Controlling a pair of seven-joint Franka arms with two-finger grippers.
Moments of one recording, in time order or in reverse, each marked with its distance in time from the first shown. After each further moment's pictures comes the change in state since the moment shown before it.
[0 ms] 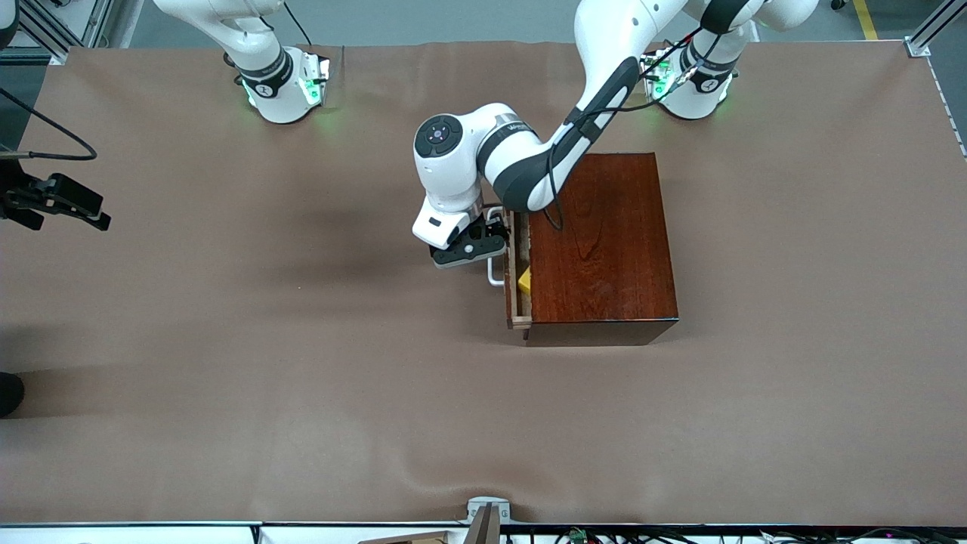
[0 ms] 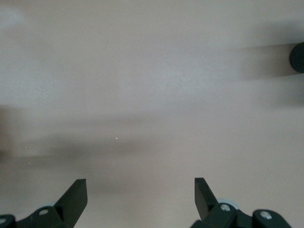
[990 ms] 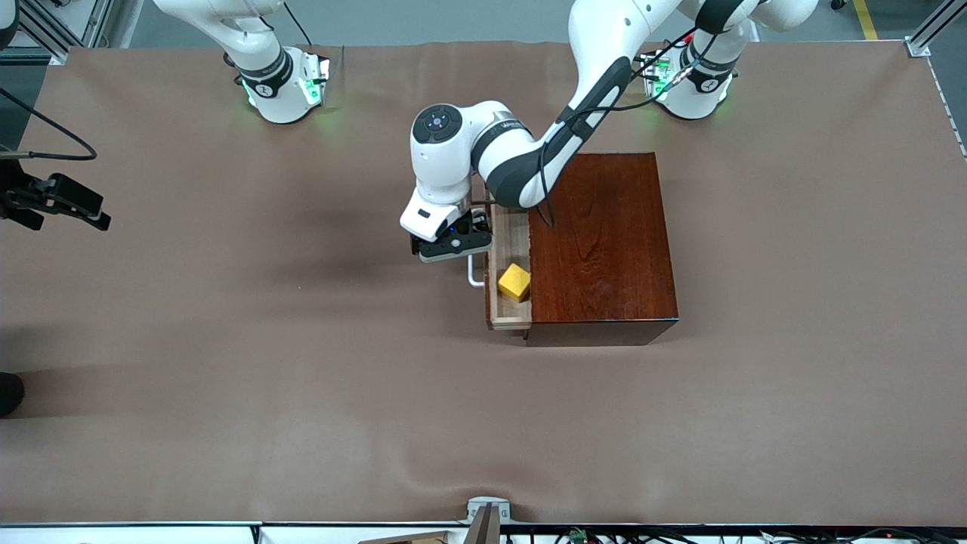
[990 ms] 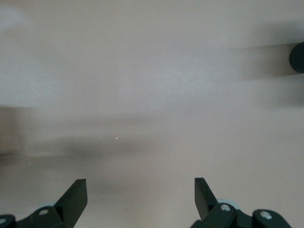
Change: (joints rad) left arm -0.023 0.006 -0.003 -0.008 0.000 0.138 -0.025; right arm 0.000 0.000 0.000 0.000 0.000 0.000 0.000
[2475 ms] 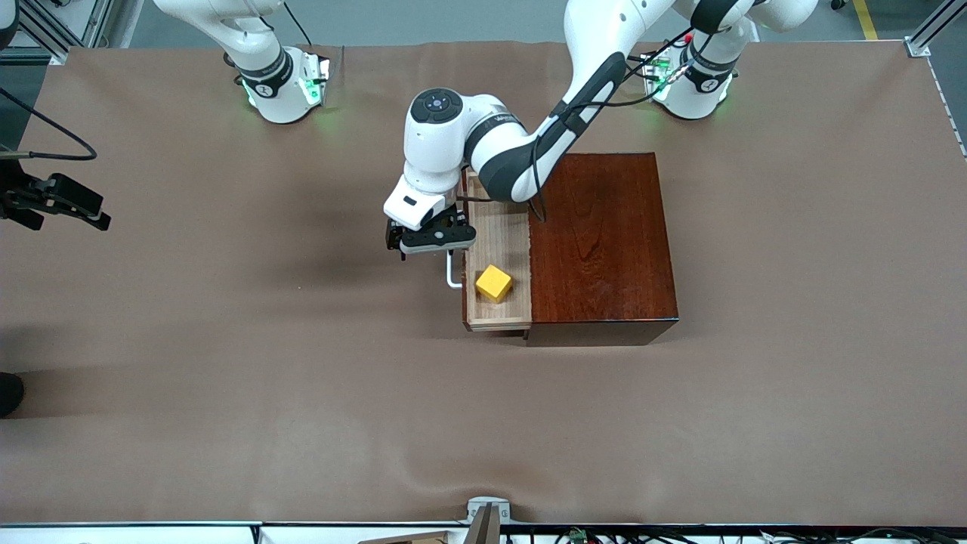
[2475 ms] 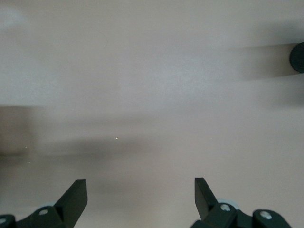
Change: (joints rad) left arm -0.014 0.003 0.002 0.031 -0.001 0.116 -0.015; right arm 0.000 0.000 0.000 0.000 0.000 0.000 0.000
